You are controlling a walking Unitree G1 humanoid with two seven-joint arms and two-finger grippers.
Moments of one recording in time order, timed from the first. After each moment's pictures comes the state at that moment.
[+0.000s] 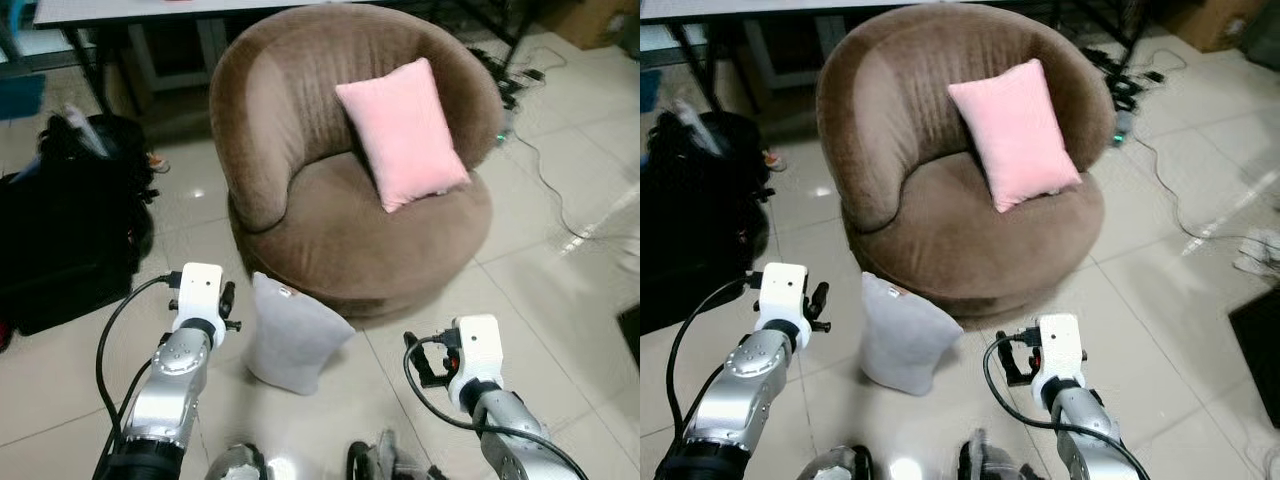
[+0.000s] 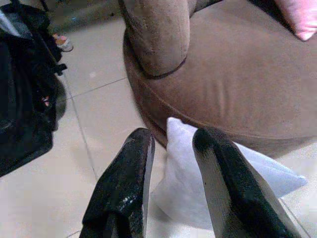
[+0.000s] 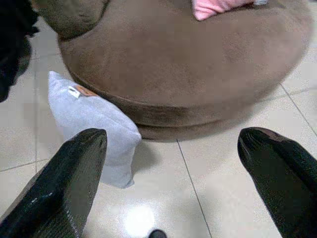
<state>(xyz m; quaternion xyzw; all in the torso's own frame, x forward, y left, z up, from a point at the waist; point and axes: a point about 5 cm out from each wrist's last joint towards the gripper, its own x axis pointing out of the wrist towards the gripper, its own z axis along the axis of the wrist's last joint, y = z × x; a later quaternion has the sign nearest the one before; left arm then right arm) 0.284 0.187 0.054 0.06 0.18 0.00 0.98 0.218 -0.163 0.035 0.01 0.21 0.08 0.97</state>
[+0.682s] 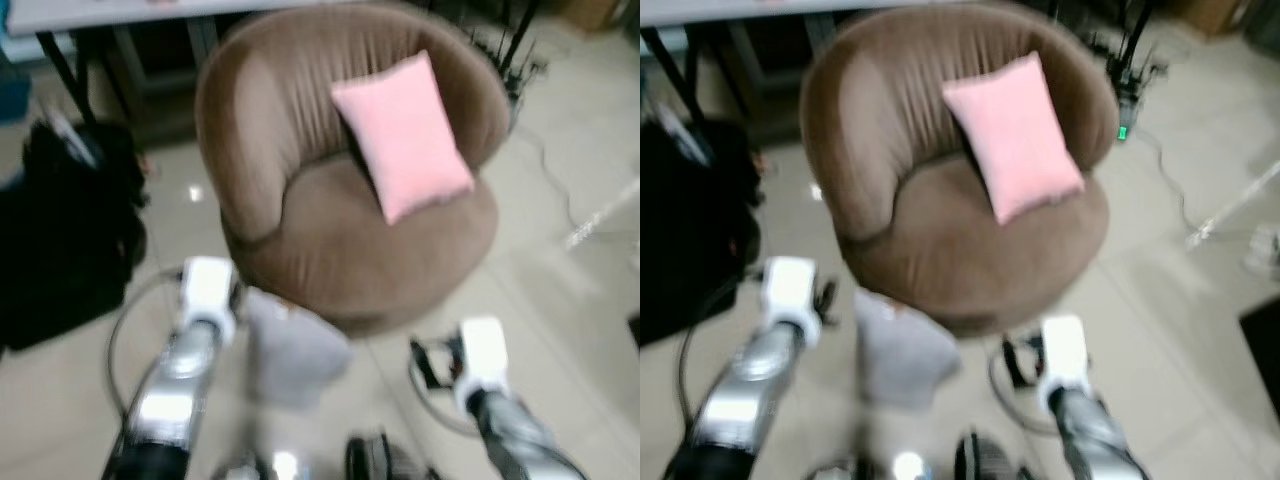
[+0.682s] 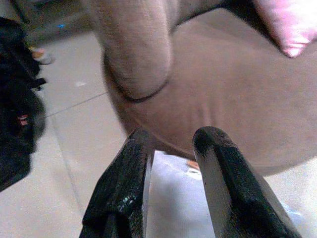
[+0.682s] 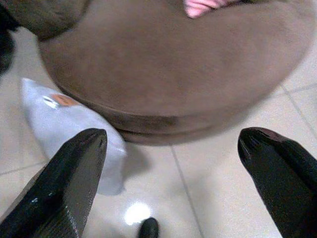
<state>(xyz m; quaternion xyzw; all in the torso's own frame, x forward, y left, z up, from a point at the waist) 0.288 0.171 0.059 0.06 0.16 -0.02 0.99 0.215 -0.171 0.030 0.00 0.22 0.07 0.97</state>
